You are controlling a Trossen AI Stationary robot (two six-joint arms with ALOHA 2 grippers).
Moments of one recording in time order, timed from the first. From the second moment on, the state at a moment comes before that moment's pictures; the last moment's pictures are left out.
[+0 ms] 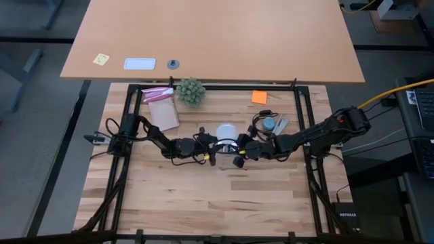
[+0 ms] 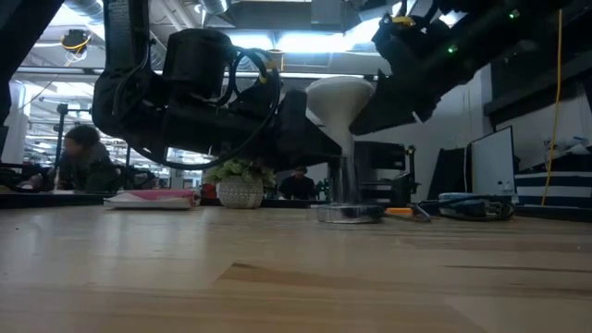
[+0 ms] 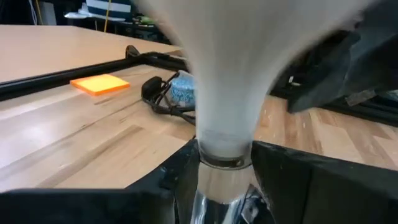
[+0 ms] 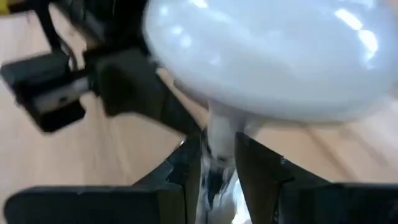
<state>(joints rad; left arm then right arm) -0.08 2.10 0.70 1.31 -0.43 -0.20 0.21 1.51 0.75 0.11 0.54 0.34</state>
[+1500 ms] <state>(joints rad) -0.05 2.10 0.71 1.26 -0.43 -0.21 0.21 1.54 0.75 0.00 0.53 0.40</state>
